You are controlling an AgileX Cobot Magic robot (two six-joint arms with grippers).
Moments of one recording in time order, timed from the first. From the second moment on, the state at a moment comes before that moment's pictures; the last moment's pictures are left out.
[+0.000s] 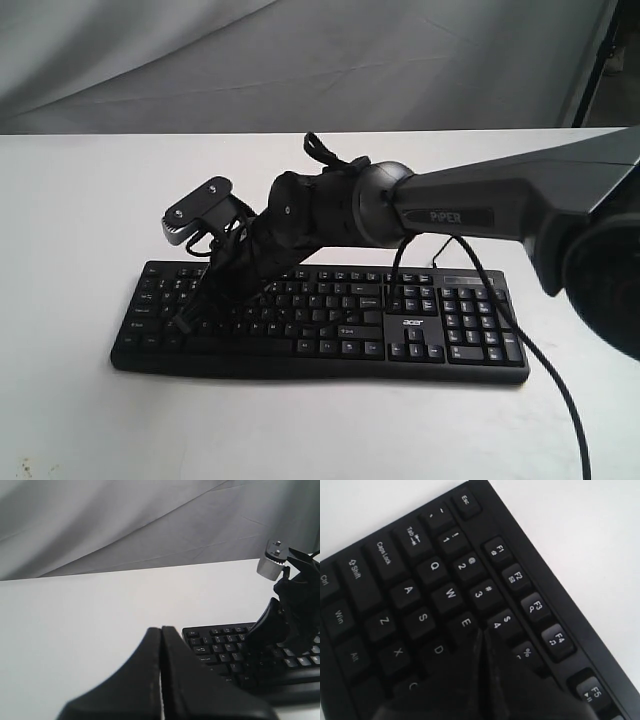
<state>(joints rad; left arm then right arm) -0.17 0.00 0.00 0.04 0.26 -0.02 0.77 2.27 -1.56 0.50 0.40 -0.61</state>
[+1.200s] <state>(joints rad) -0.17 0.00 0.00 0.04 0.26 -0.02 0.66 2.01 -1.23 0.48 0.34 -0.56</state>
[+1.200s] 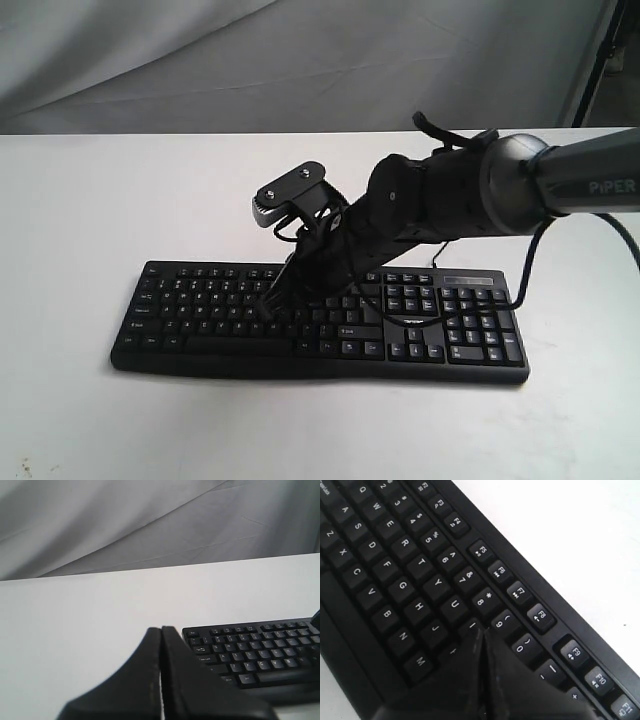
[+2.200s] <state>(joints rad) -0.17 0.00 0.00 0.04 0.26 -0.02 0.66 2.07 -1.23 0.47 0.30 -0.56</state>
